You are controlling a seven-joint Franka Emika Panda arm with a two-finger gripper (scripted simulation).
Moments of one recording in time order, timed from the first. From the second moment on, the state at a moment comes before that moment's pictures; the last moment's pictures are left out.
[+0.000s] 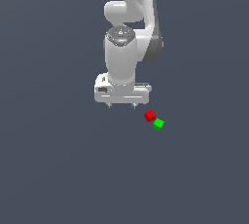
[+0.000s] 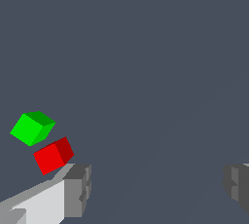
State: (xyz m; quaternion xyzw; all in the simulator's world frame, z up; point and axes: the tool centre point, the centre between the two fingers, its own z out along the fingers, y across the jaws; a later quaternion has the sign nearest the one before) arm -0.001 -0.010 0.182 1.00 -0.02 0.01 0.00
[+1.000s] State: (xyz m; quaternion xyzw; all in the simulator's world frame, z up) arm -0.031 0.105 0.097 0.99 0.15 0.00 0.00
